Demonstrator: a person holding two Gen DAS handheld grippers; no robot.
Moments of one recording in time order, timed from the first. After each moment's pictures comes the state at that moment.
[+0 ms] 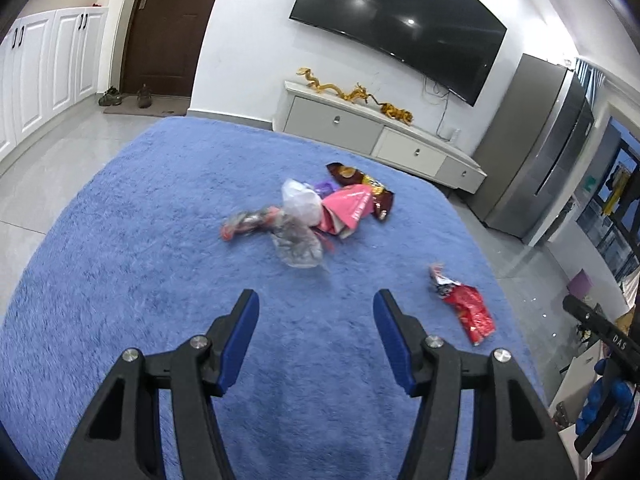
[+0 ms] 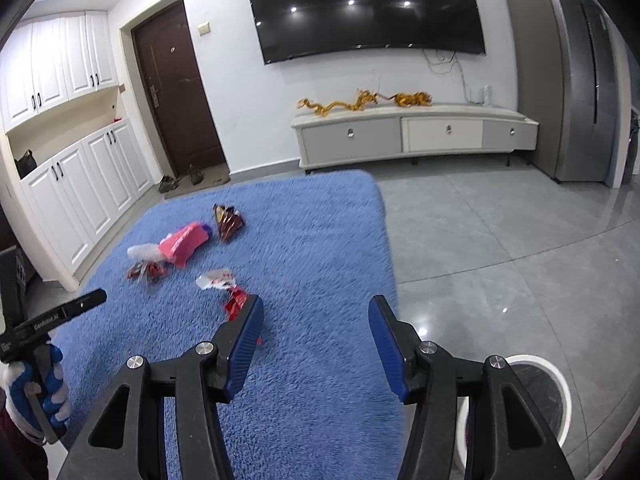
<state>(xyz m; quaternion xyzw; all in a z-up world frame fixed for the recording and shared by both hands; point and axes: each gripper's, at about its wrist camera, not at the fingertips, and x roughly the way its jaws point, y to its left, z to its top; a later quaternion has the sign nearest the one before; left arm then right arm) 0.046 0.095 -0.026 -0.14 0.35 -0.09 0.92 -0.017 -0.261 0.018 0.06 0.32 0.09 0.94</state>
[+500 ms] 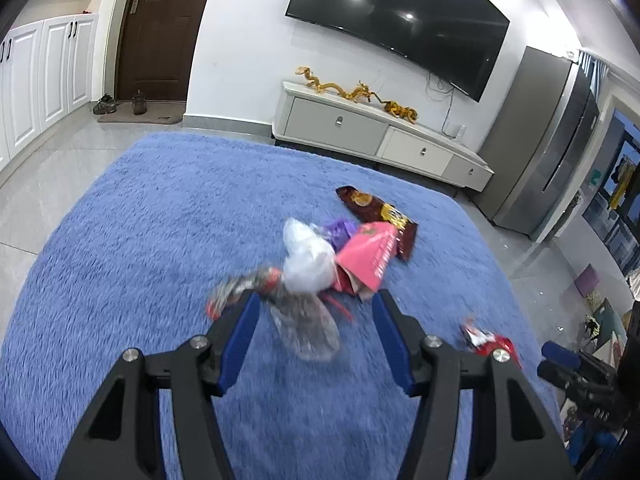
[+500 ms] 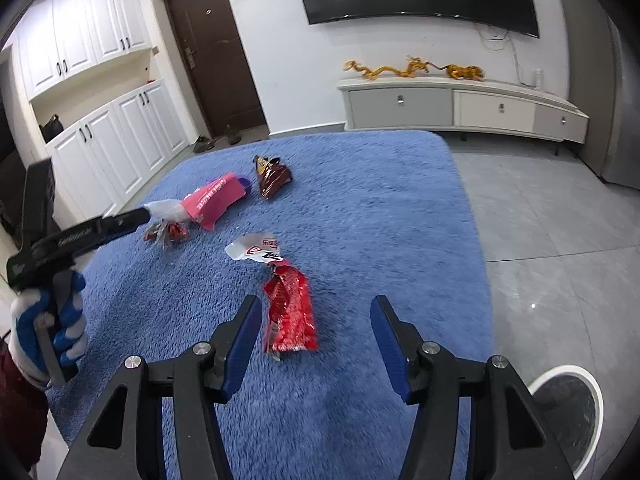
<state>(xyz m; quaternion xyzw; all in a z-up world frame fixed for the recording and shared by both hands) 0.129 0.093 -0.030 -0.12 0.36 -0.09 0.92 0.028 -0.206 -0.024 0.03 0.37 0.17 0.91</state>
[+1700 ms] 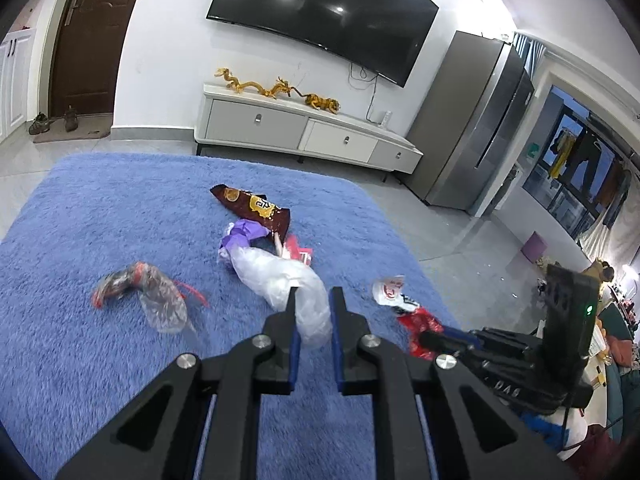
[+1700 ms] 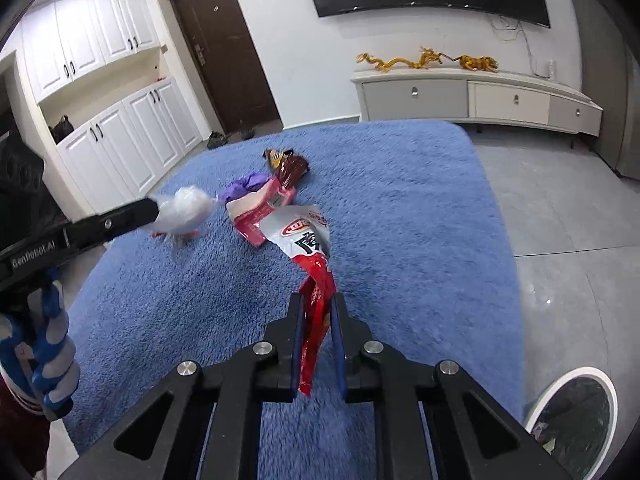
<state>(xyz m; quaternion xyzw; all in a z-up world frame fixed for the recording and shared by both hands) 0.092 0.021 0.002 -0.11 0.34 -0.22 0.91 0.028 -0.209 -0.020 0.05 0.38 0.19 0.90</state>
